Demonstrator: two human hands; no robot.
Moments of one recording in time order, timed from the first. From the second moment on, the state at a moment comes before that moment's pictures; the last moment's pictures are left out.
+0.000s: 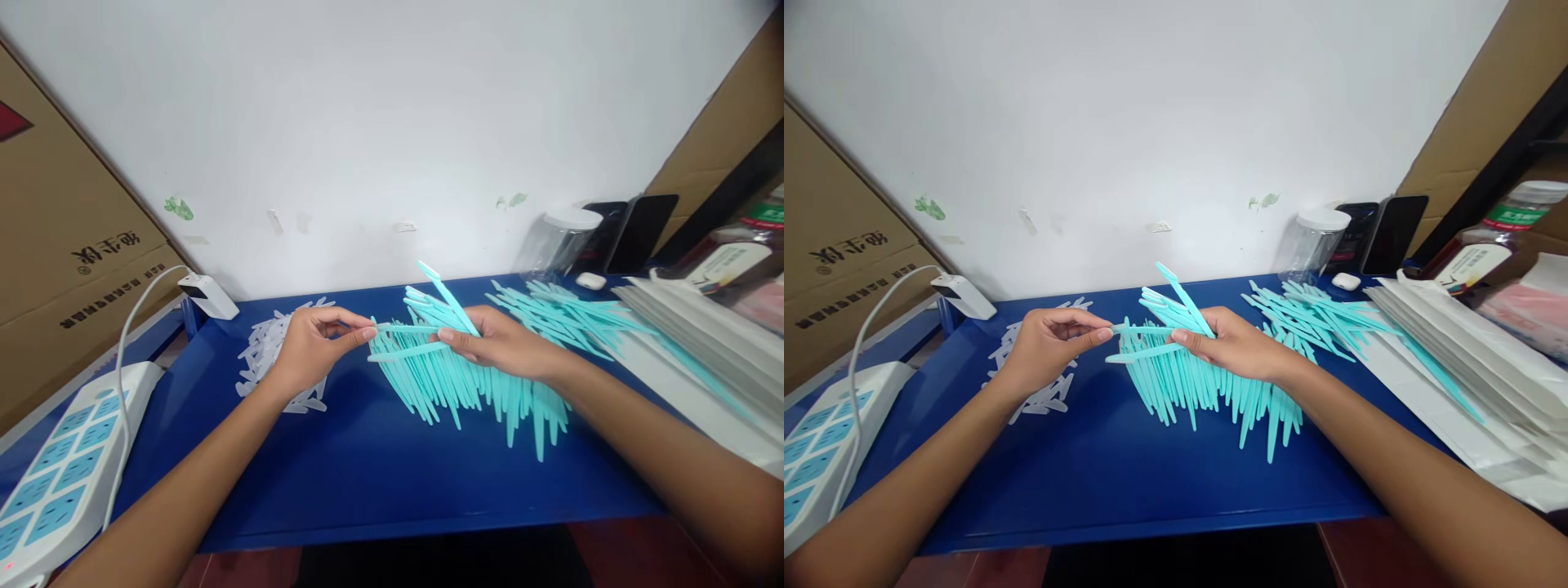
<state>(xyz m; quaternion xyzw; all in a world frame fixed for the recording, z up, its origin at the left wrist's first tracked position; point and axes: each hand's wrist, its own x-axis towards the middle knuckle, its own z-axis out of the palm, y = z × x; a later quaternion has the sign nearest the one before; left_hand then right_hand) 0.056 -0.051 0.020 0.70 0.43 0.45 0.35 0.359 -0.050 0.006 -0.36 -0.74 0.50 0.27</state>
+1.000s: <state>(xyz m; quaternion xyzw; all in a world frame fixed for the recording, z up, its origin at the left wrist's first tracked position) -0.026 -0.001 0.017 0.83 0.53 0.09 0.17 0.363 -0.046 0.014 -0.36 -0.77 0.45 0.26</state>
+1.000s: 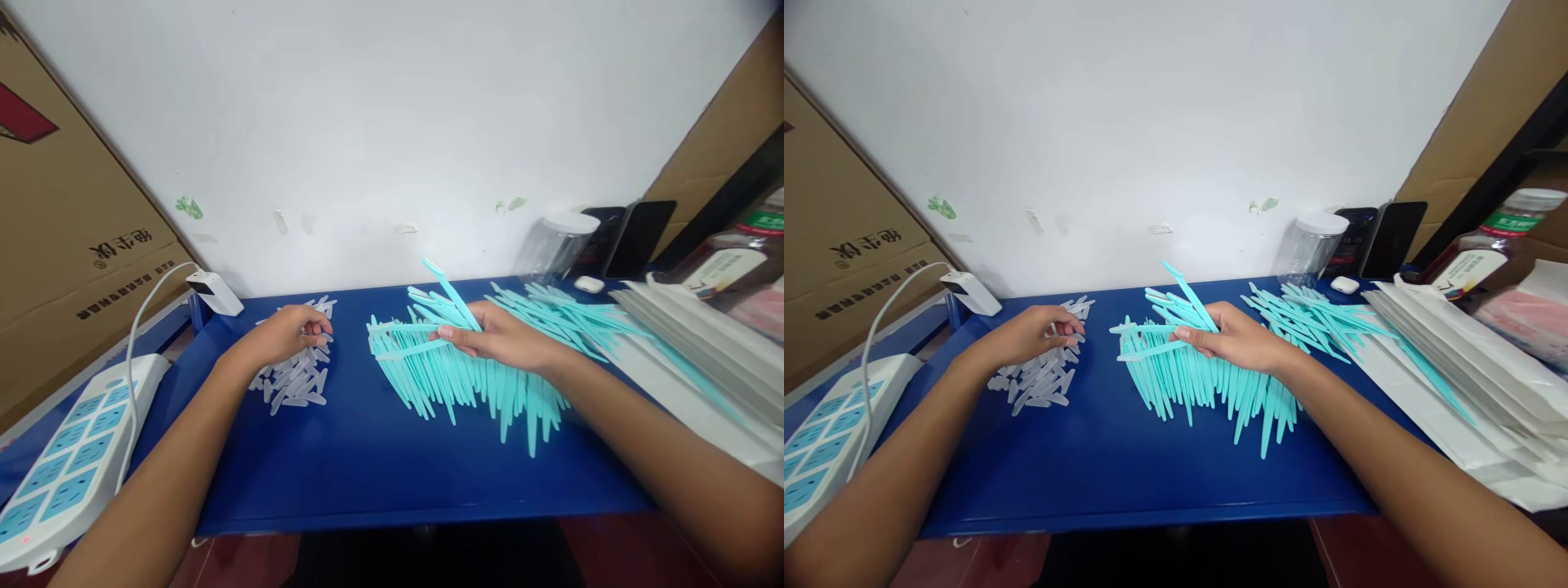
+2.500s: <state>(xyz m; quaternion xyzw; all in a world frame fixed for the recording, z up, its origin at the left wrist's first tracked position) 0.062 -0.046 0.004 0.66 0.42 0.46 0.43 0.351 -0.053 0.000 -0.34 -0.76 0.51 0.21</state>
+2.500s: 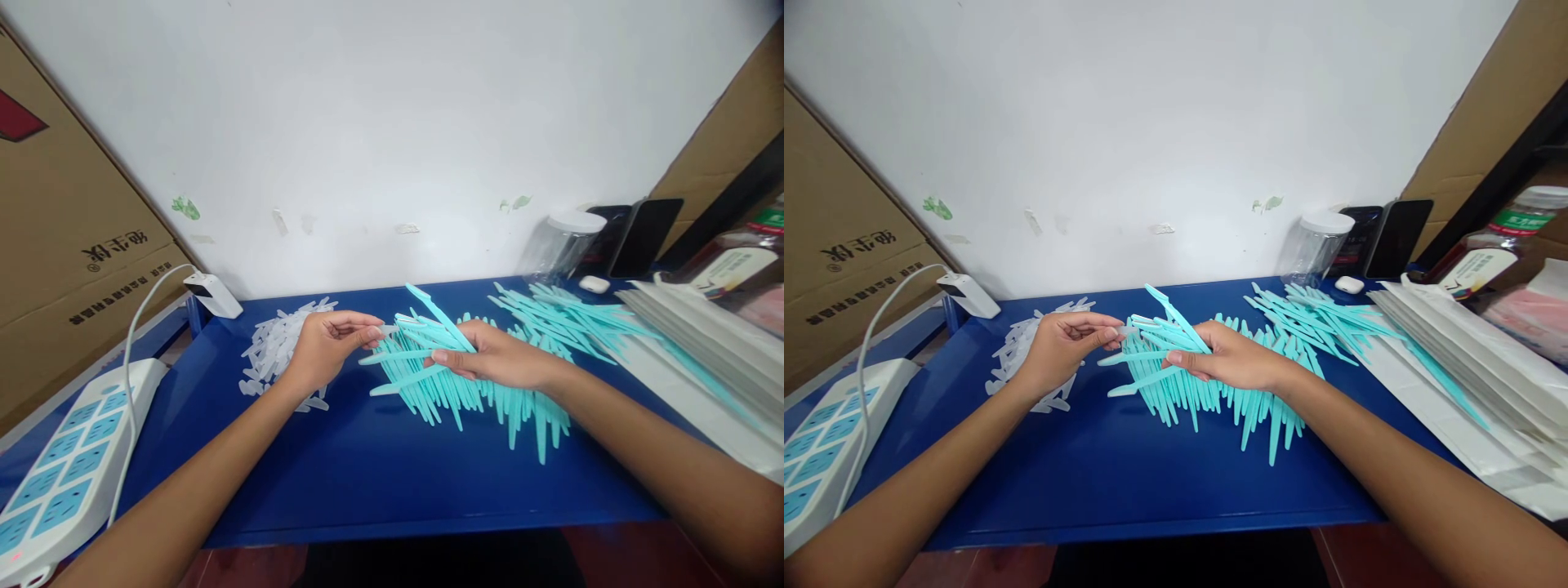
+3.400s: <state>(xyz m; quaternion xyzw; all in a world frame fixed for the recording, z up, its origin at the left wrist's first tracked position) 0.081 -0.064 -0.006 0.65 0.42 0.41 0.48 0.332 -0.066 0.002 -0.29 -0.76 0.54 0.23</state>
